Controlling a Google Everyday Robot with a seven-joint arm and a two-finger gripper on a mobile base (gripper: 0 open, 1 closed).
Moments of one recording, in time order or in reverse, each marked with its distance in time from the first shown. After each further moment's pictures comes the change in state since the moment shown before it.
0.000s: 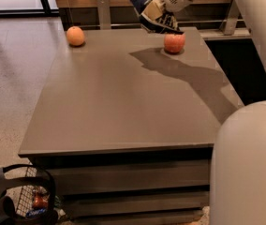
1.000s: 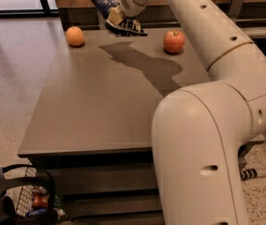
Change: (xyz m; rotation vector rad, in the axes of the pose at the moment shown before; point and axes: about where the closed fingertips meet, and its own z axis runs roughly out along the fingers) arm -0.046 0.021 0.111 0.026 0.082 -0.021
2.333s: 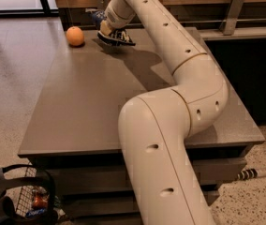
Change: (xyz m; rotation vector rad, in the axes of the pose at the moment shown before) arm 0.002 -0.015 0.093 0.041 0.067 0.081
